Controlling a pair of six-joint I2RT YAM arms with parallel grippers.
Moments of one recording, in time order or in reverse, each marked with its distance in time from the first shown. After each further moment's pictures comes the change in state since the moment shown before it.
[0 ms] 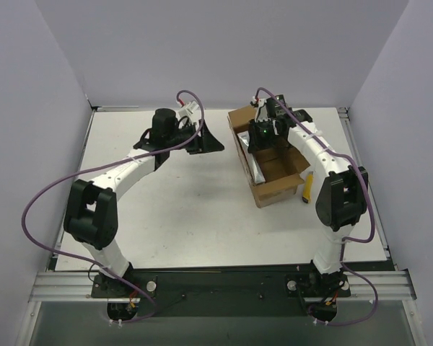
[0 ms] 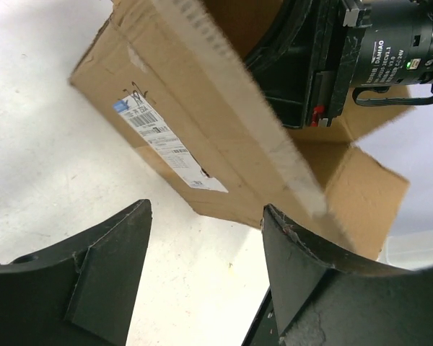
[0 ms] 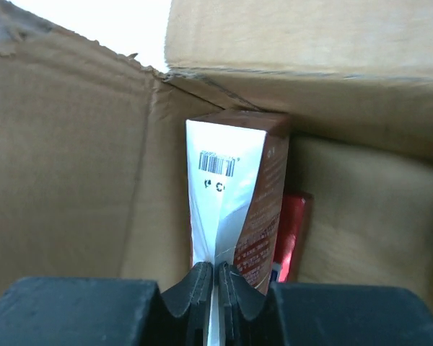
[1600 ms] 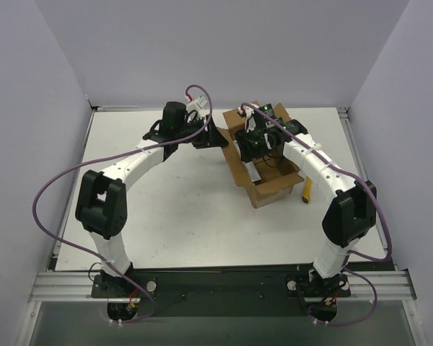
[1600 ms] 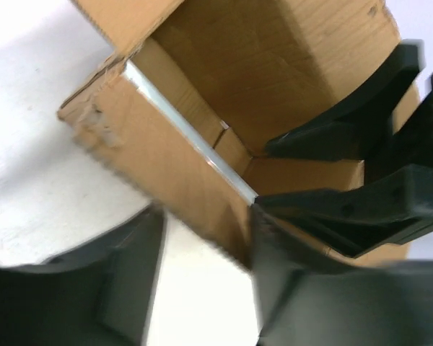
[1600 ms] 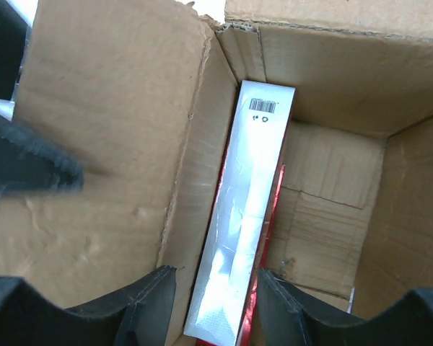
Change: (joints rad) left arm -0.041 0.136 0.189 -0.100 -0.059 0.021; right arm 0.150 -0.162 -0.124 0.005 0.222 -0.075
